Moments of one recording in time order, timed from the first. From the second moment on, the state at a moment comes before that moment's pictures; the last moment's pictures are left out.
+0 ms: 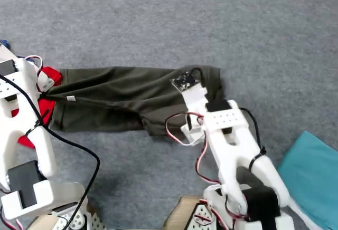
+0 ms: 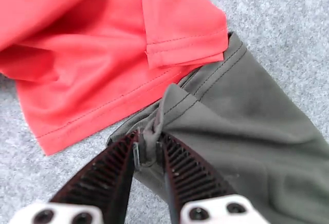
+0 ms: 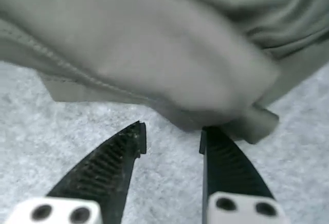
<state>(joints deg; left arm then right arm) -26.4 -6.2 12.2 70.6 16.5 -13.6 -18.5 53.1 58.8 10.0</state>
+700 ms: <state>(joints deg) -26.4 -6.2 12.2 70.6 16.5 -12.9 -17.5 52.4 58.2 9.9</state>
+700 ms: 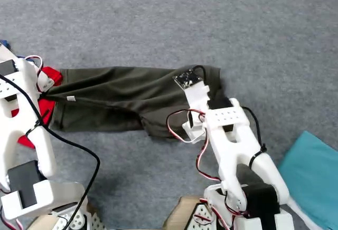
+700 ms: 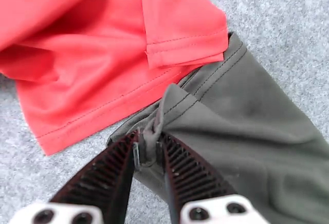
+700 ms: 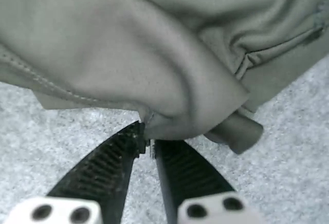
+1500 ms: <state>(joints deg) -26.4 -6.2 -1.4 76.9 14.5 -4.0 -36.3 26.8 74.0 16.1</state>
